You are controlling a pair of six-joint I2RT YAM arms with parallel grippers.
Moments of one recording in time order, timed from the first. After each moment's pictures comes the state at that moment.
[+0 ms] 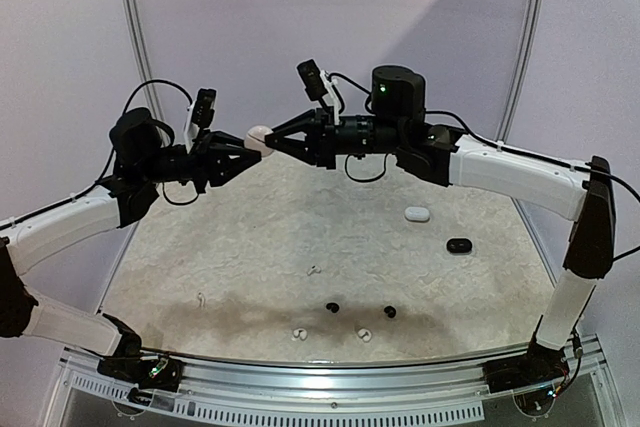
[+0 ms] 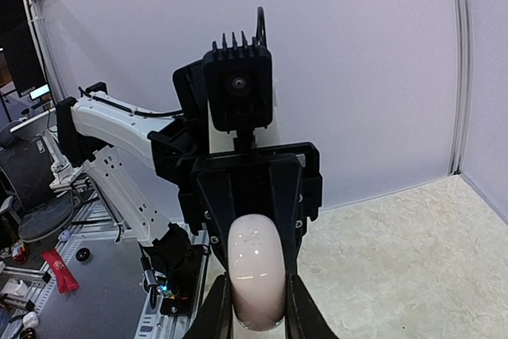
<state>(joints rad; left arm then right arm) -0.44 1.24 0.88 0.48 1.01 -0.24 0.91 1.81 1.64 0.16 -0.67 0.23</state>
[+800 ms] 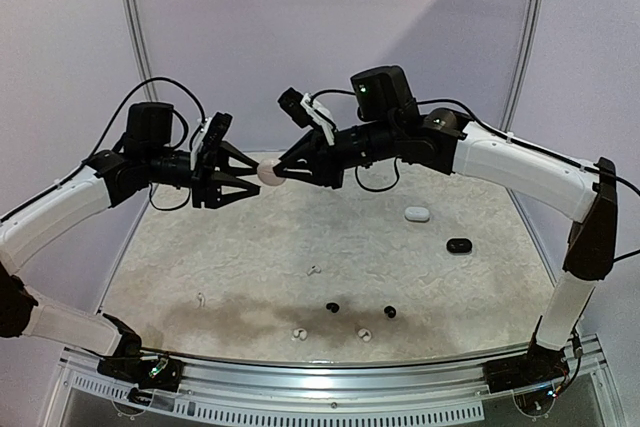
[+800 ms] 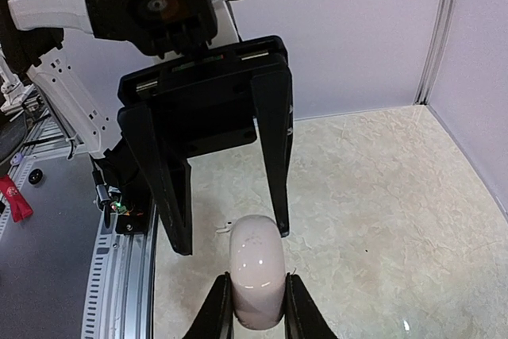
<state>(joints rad) -0.45 1.24 1.07 -0.27 1.01 0.45 0.94 1.81 1.77 -0.35 -0.51 -0.10</state>
